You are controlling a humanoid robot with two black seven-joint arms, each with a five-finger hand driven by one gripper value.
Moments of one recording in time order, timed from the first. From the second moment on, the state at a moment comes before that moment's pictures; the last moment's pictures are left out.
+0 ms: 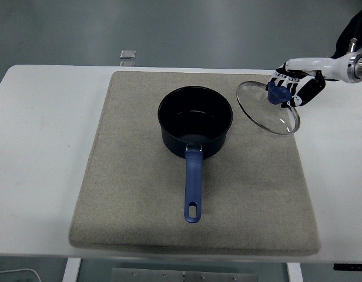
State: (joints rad) left arm -0.01 0.00 -0.13 -0.10 0.08 -0.09 0.00; right arm 1.34 -0.54 0.00 0.80 -1.12 0.44 0.27
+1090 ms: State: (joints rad) left arm -0.01 0.00 -0.13 -0.10 0.08 -0.09 0.00; right arm 1.25 -0.48 -0.01 0.79 -1.17 0.34 0.27
